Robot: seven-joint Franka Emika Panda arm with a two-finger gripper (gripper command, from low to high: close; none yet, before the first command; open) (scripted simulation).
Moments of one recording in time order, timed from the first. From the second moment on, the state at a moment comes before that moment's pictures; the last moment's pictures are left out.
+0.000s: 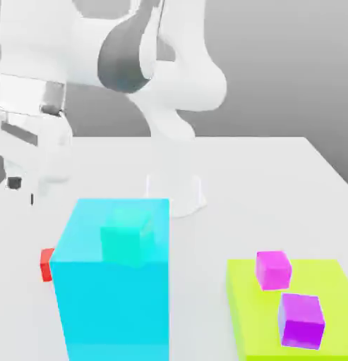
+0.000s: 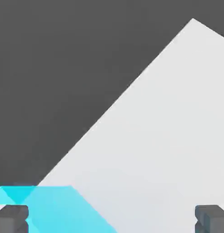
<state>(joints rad) -0.43 -0.16 -0.13 -2.67 -0.08 2.71 1.31</state>
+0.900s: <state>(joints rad) -0.59 0.08 -0.12 -2.78 0.04 2.86 1.36</state>
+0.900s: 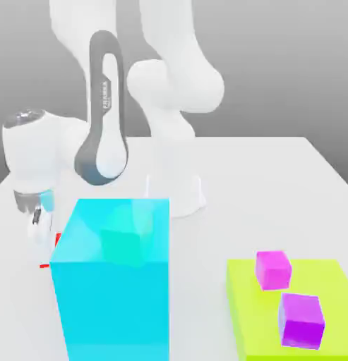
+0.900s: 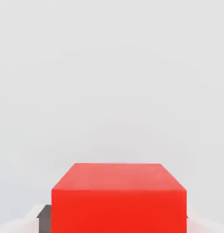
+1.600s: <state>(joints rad) 0.04 -0.29 0.26 -2.60 -0.03 2.48 0.86</state>
